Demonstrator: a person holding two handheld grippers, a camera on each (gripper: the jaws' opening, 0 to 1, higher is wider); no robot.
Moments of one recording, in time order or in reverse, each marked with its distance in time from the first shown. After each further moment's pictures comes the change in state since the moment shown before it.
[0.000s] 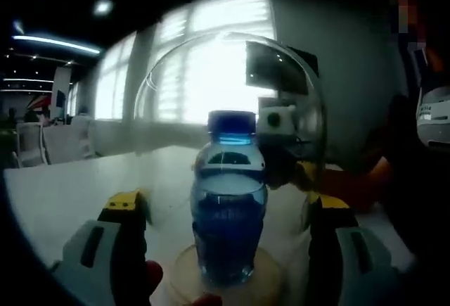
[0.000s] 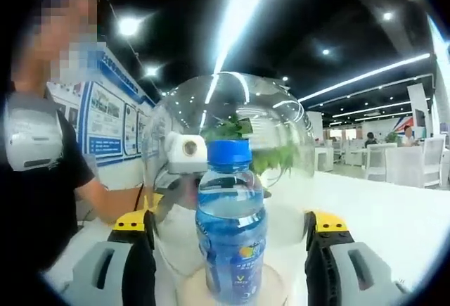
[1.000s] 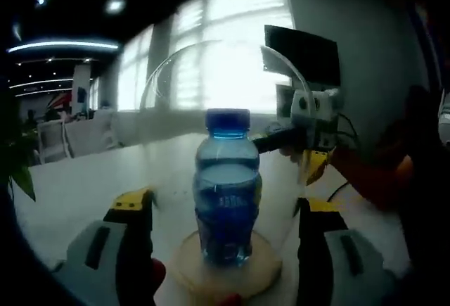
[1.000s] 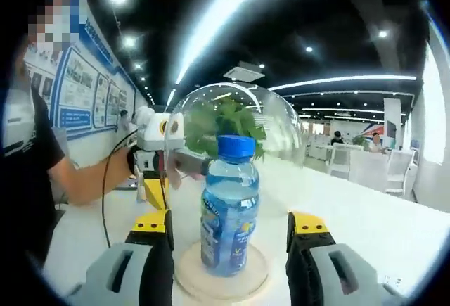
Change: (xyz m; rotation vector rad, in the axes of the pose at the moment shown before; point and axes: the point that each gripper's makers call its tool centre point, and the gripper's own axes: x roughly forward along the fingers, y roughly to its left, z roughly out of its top) left arm -0.019 -0.004 -0.003 0.016 0.090 0.166; right arm -0.037 0.010 0.003 -0.111 0.140 -0.229
